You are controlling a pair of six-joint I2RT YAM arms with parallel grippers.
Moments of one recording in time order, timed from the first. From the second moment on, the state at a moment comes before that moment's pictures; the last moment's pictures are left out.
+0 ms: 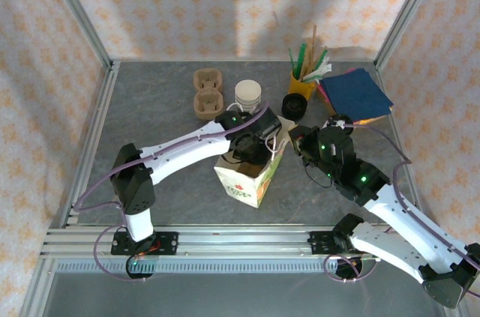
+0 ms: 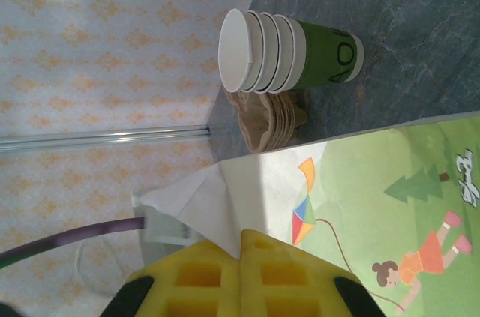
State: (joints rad) left arm -0.91 1.80 1.67 -1.09 0.00 -0.63; right arm 0.69 0.78 0.78 -0.40 0.15 1.50
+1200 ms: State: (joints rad) left arm -0.68 1.32 1.80 -1.14 -0.21 -0.68; right arm 0.59 1.18 1.03 -0.23 -0.10 1.15
